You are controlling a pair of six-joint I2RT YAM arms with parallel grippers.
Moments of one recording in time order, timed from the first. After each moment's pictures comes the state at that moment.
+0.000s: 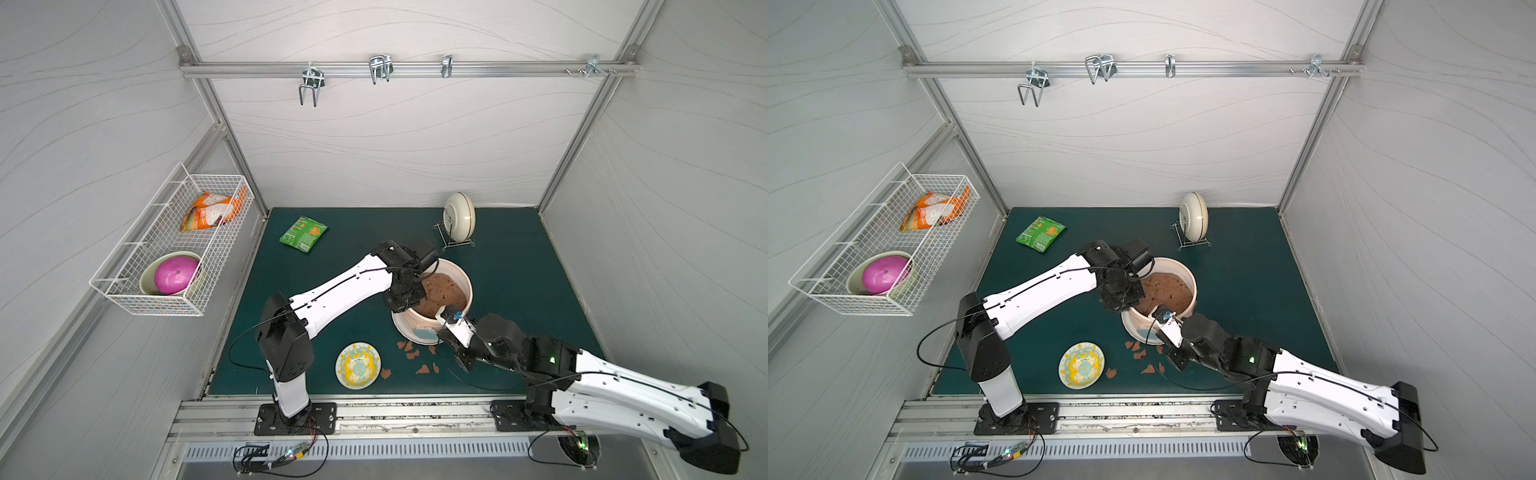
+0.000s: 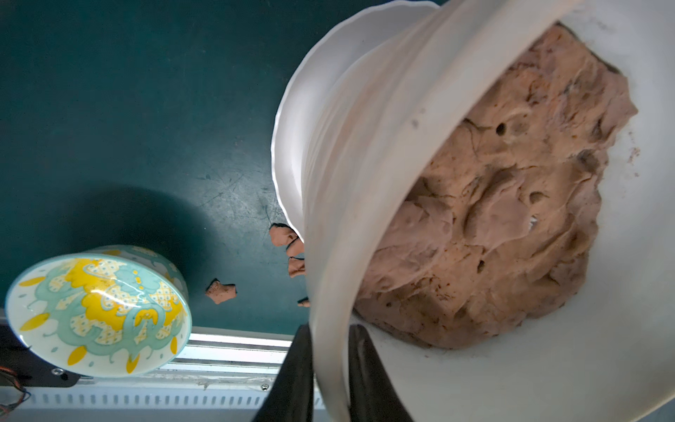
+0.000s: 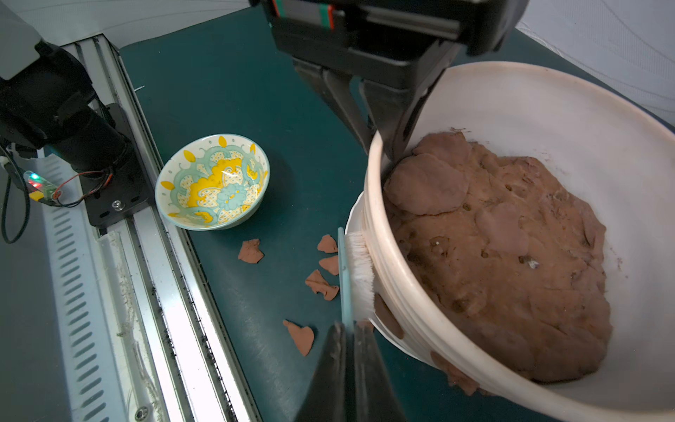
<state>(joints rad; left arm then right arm) -0.86 1.79 1.68 -1.28 0.04 -1.17 1.20 0.79 0.65 -0.46 0.17 0.04</state>
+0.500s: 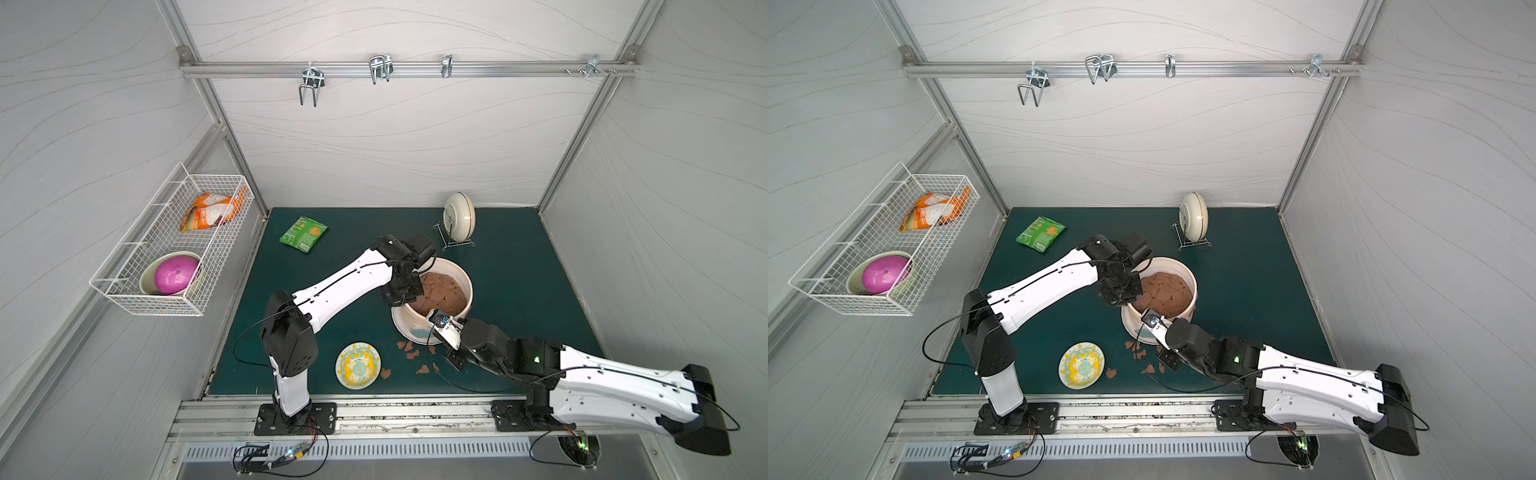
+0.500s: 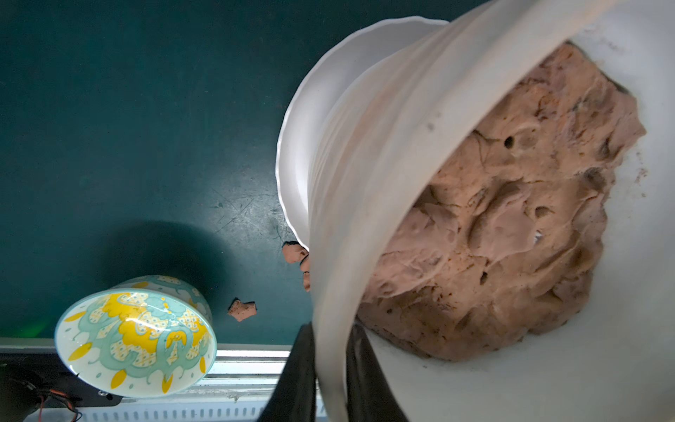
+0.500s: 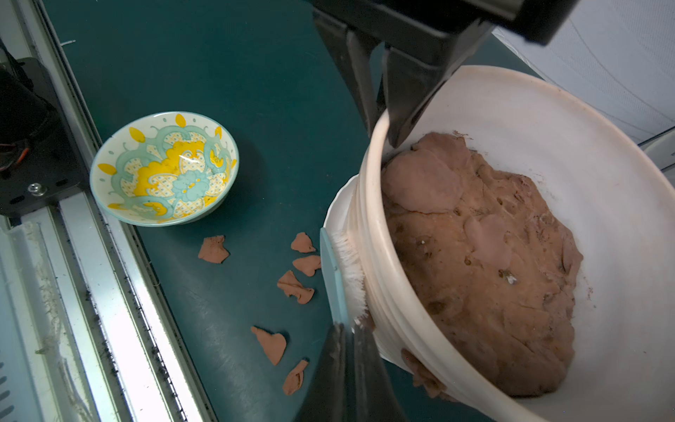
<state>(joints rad) -0.82 1.82 1.72 -1.30 0.04 -1.03 1.27 0.88 0.68 -0.48 0.33 0.03</state>
